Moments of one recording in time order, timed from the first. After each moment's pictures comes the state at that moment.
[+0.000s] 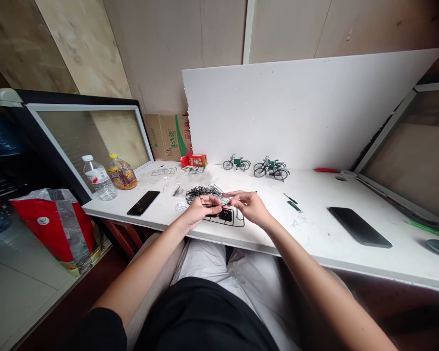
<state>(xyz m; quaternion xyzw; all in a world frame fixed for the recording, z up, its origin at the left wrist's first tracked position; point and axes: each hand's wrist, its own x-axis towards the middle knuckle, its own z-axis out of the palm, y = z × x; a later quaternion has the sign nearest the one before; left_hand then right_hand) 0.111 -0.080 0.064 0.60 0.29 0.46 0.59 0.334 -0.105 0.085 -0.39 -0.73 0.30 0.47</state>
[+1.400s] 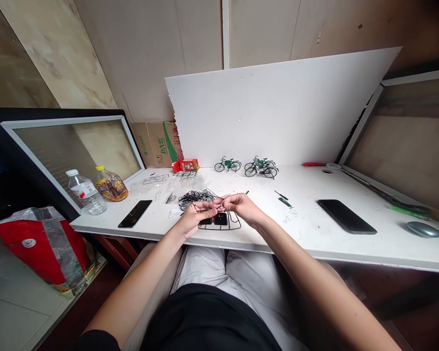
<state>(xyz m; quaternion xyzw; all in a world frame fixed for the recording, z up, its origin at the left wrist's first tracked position) 0.124 -0.092 0.070 0.57 0.30 0.46 0.61 0.333 -0.109 0.092 -0.39 -0.67 0.44 0.46</state>
